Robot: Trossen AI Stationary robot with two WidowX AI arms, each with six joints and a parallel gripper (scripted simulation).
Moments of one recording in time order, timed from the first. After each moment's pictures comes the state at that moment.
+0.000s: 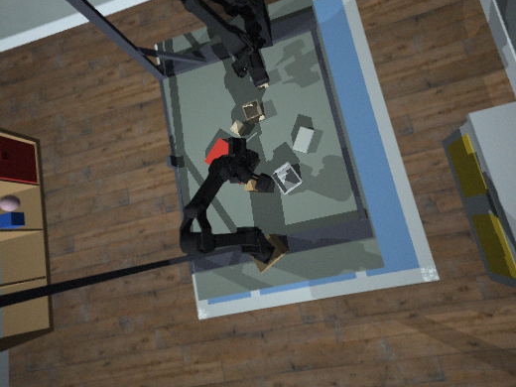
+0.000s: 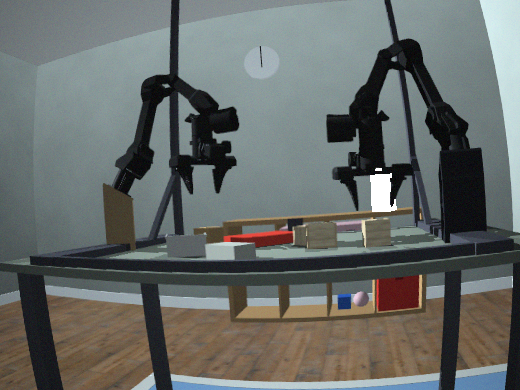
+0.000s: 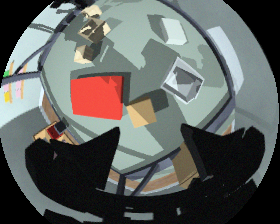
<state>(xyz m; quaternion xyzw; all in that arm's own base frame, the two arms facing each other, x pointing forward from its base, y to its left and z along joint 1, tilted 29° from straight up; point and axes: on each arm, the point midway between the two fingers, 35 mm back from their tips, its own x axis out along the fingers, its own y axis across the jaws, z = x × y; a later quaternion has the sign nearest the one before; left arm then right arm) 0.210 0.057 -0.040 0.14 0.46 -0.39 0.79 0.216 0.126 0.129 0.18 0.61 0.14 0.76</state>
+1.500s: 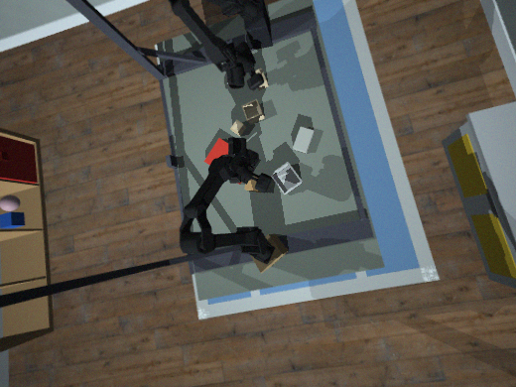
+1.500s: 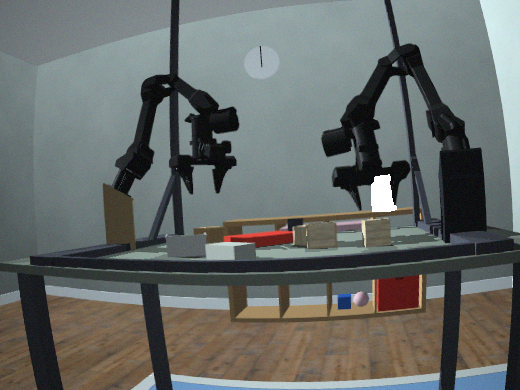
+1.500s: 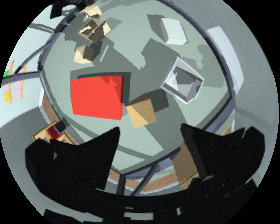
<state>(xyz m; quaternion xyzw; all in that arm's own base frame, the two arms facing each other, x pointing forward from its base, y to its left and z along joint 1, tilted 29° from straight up) 0.208 0.053 -0.038 0.21 0.62 -0.36 0.66 0.216 0.126 0.129 0.18 0.61 0.14 0.76</state>
